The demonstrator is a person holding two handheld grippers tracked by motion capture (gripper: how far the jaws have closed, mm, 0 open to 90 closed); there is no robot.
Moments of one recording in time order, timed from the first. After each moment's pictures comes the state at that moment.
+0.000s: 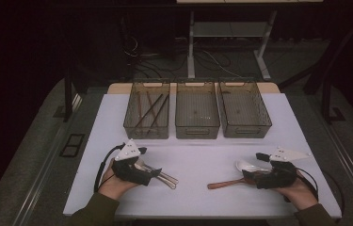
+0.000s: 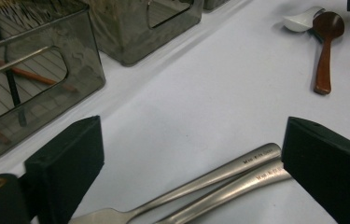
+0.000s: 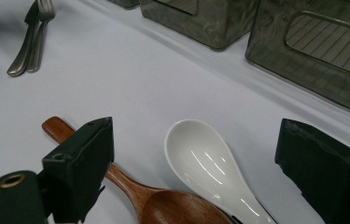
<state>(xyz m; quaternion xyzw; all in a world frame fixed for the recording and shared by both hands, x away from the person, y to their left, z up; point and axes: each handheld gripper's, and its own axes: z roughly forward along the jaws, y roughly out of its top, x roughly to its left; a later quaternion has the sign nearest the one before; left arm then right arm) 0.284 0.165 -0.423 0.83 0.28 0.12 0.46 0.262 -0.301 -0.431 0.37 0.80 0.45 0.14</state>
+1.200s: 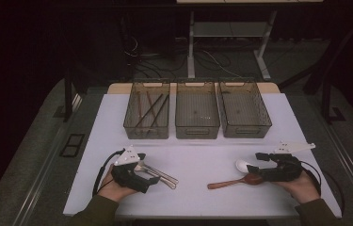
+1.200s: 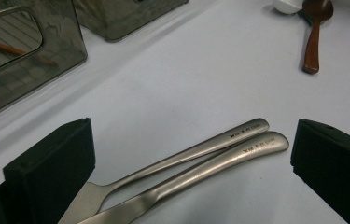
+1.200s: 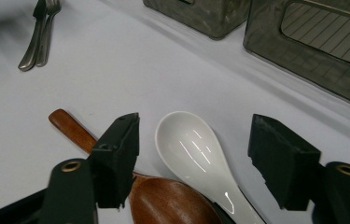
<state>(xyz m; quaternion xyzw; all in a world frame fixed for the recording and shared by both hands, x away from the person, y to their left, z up) 0.277 0.167 -0.435 0.84 0.28 0.10 0.46 0.277 -0.316 -0.422 0.37 0.81 0.43 0.09</state>
